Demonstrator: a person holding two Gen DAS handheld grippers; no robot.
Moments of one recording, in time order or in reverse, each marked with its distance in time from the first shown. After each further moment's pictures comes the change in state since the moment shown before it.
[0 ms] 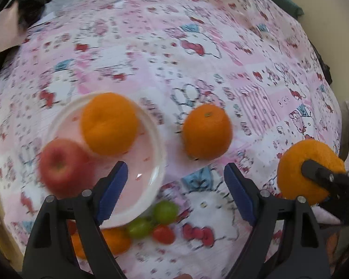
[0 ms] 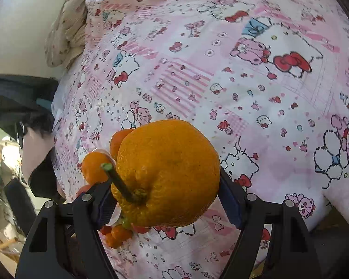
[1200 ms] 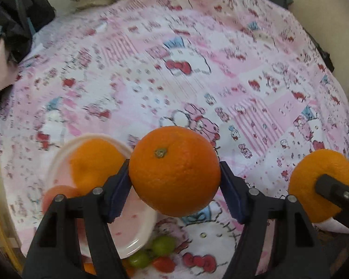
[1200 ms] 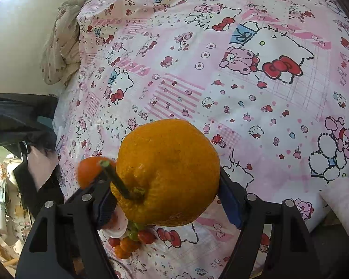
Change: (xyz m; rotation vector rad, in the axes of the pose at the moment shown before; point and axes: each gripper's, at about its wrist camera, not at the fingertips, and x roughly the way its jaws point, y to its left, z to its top) left arm 0.001 -0.027 0.034 0.120 -0.076 0.073; right arm -0.012 -0.010 0.012 0.070 -0.049 0.014
